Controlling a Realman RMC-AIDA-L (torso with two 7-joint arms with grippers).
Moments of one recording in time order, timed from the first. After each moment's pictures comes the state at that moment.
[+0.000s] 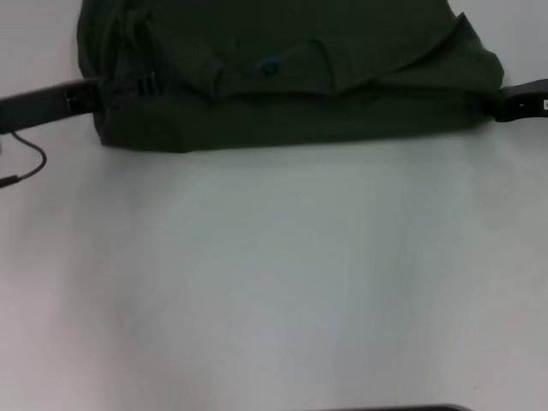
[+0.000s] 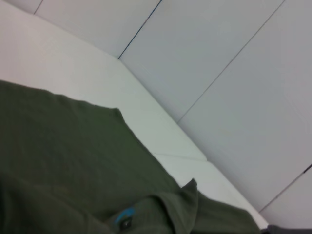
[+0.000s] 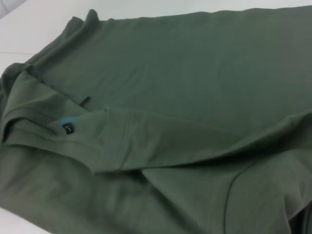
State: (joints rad) left arm -0.51 -2.08 0.67 0.72 1.93 1.46 -1.92; right arm 0.55 2.01 -0.67 -0.69 -2.25 -1.15 1.84
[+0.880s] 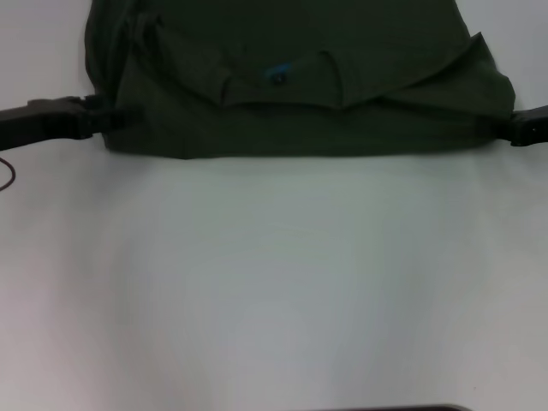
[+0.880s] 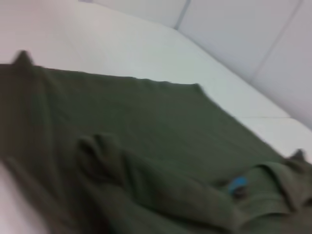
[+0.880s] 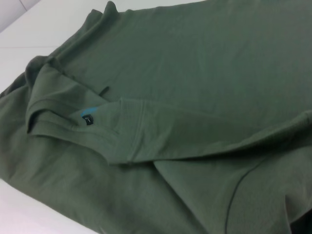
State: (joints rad) left arm -0.49 -2.07 0.68 0.73 2.05 1.29 -1.80; right arm 0.50 1.99 -0.62 -0.70 -2.25 -1.27 1.82
